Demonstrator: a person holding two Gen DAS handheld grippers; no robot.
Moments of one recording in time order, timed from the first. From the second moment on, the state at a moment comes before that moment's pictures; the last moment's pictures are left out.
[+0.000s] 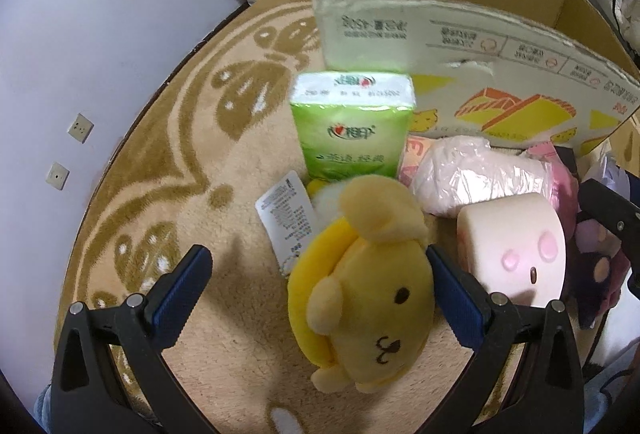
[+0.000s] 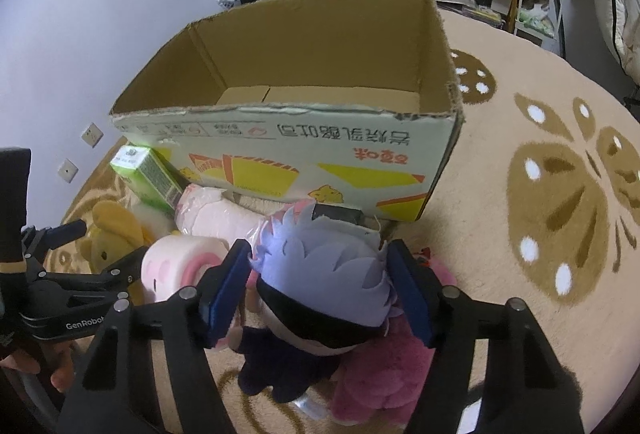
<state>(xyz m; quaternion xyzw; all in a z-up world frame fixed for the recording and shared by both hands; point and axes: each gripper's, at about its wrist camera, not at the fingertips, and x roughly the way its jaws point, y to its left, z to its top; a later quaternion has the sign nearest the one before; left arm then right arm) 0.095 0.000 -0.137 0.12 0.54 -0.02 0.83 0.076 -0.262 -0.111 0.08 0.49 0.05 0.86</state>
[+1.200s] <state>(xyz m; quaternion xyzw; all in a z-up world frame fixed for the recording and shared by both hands) 0.076 0.002 -0.090 0.09 0.48 -0.04 0.87 0.048 -0.267 -0.063 0.07 0.42 0.02 0.91</state>
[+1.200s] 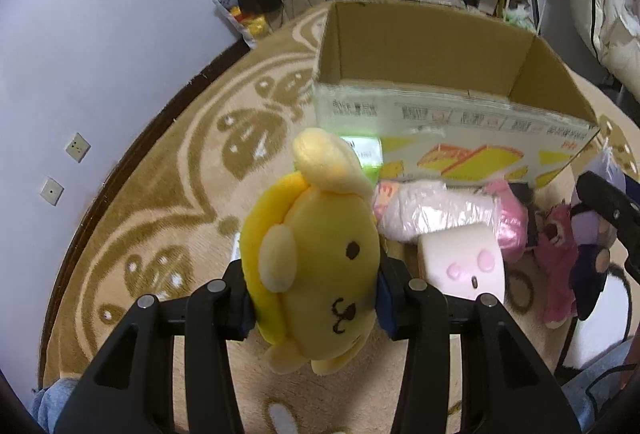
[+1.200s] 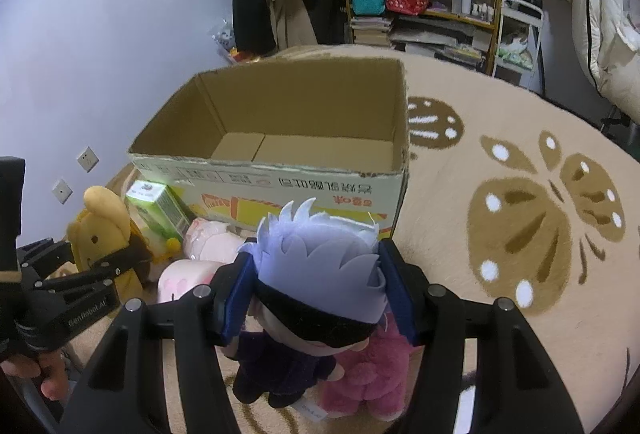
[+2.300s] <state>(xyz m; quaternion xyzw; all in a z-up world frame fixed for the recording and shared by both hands) 0.093 -0.028 0.002 0.09 0.29 -0.07 0.95 0.066 -0.268 0.019 0.05 0.29 0.03 0.96</state>
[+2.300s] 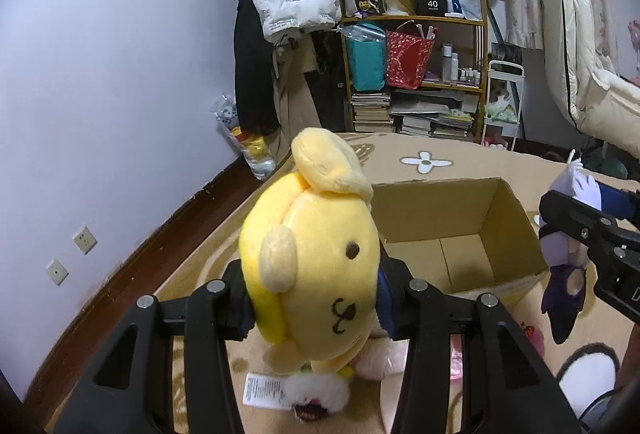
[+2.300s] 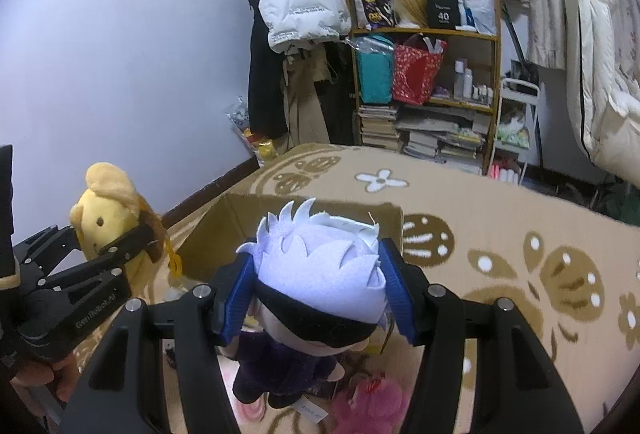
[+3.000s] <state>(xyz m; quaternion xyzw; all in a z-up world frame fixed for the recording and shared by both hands) 0.145 -0.050 -0.015 0.11 0.30 -0.07 0.95 0.125 -0.282 0.009 0.02 0.29 0.01 0.96</state>
